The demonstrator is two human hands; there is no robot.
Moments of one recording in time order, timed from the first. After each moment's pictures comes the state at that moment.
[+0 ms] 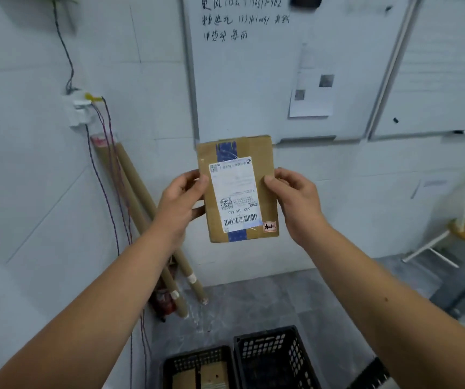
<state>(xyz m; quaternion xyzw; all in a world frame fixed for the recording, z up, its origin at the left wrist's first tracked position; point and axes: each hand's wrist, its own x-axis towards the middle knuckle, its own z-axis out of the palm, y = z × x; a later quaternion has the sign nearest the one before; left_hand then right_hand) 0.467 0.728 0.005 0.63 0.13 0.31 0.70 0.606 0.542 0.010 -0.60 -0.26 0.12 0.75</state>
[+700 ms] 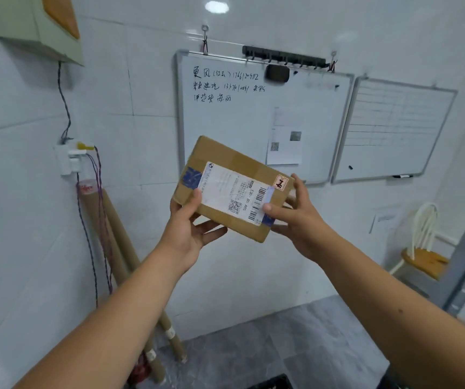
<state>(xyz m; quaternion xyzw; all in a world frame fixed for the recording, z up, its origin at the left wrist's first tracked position) 0.471 0.763 0.052 0.46 0.06 0.23 0.86 0.584 0.550 0.081 -0.62 -0.29 0.15 0.71</state>
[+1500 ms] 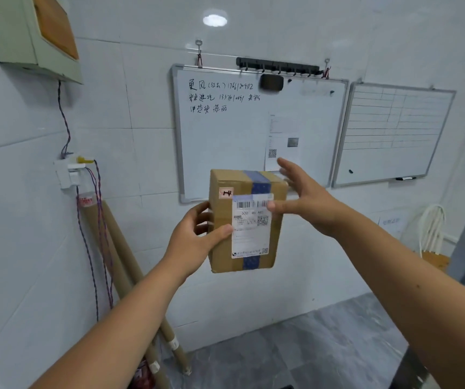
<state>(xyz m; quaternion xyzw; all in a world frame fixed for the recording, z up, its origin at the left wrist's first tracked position) 0.471 0.746 0.048 0.74 0.05 0.28 0.61 0.614 0.517 0.132 -0.73 -0.39 0.09 0.55</state>
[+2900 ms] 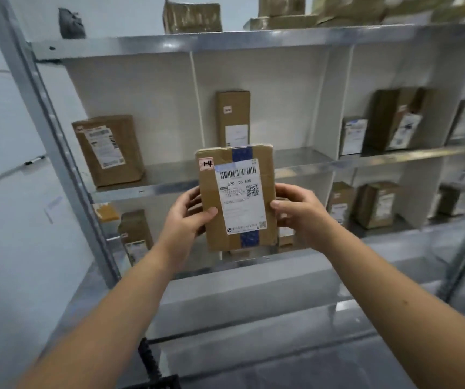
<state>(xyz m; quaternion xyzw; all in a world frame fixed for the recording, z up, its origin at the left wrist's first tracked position) 0.305 0.297 0.033 0.55 -0.39 -0.27 0.69 0.105 0.123 0.036 -0.69 0.14 -0.33 0.63</state>
